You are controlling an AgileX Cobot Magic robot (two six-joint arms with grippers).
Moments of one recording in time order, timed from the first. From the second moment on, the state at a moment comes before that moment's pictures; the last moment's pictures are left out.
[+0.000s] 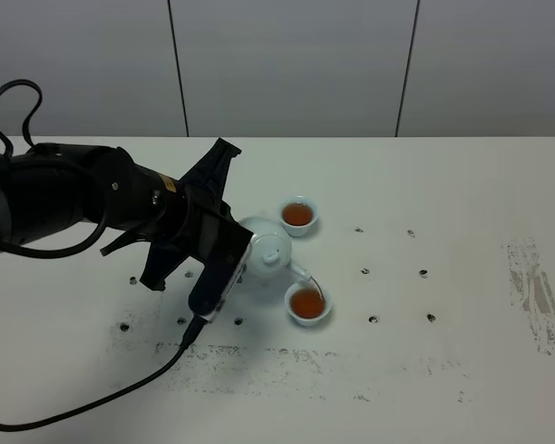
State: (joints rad) left arm -0.48 1.79 -1.18 -0.26 0.30 2.00; right arm -0.19 -0.01 -0.52 0.10 1.12 -0.13
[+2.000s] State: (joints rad) left arm -0.32 1.68 -0.85 -1.24 0.27 1.71; right arm -0.19 -0.01 -0.52 0.10 1.12 -0.13
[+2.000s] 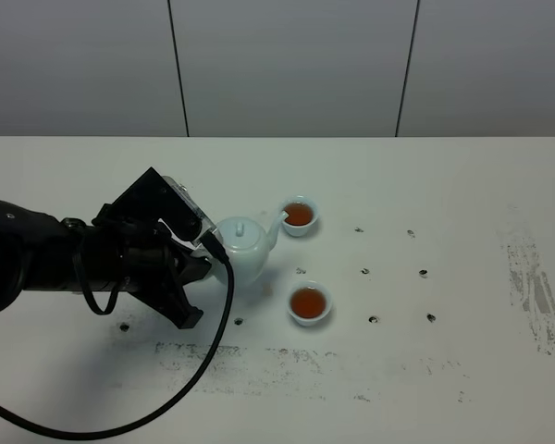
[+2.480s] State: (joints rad) left arm -0.32 1.76 -0.83 -1.25 0.26 1.76; right arm -0.19 -0.01 -0.52 0.10 1.12 -0.13
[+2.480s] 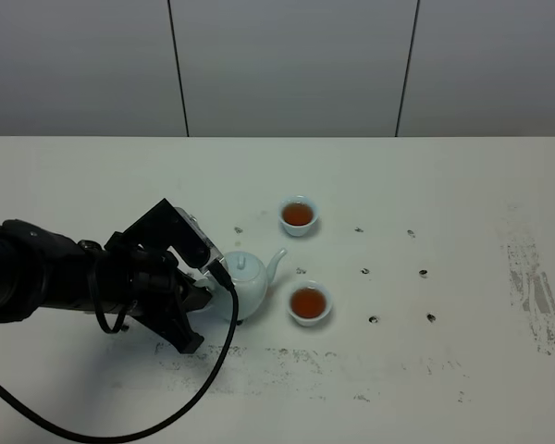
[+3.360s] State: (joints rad) left arm -0.32 1.52 -0.83 -1.25 0.11 1.80; right arm -0.19 -0.01 -0.52 0.10 1.12 -0.13
